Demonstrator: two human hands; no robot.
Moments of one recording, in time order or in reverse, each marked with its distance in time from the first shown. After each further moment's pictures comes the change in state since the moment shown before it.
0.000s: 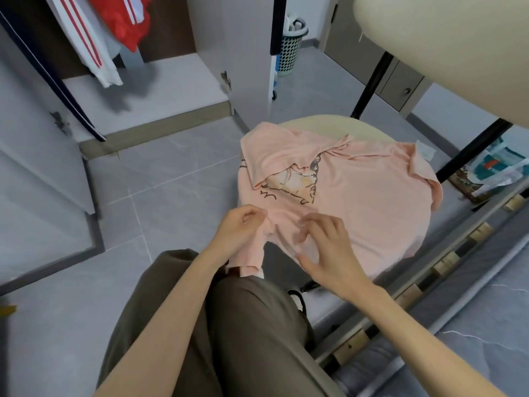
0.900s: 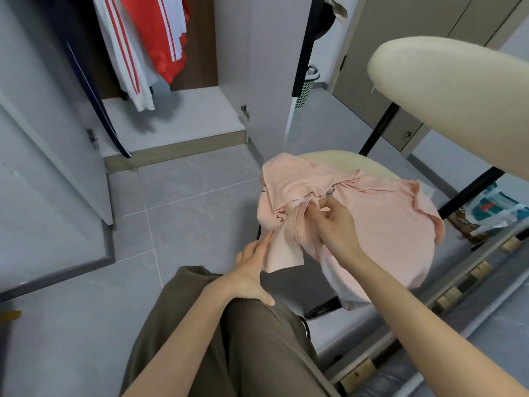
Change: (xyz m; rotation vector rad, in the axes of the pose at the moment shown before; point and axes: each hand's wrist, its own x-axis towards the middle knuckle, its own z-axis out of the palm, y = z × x) left_hand -0.041 -0.022 -0.029 0.532 -0.385 0.019; right_hand 0.083 -0.064 -0.030 0.580 0.199 0.488
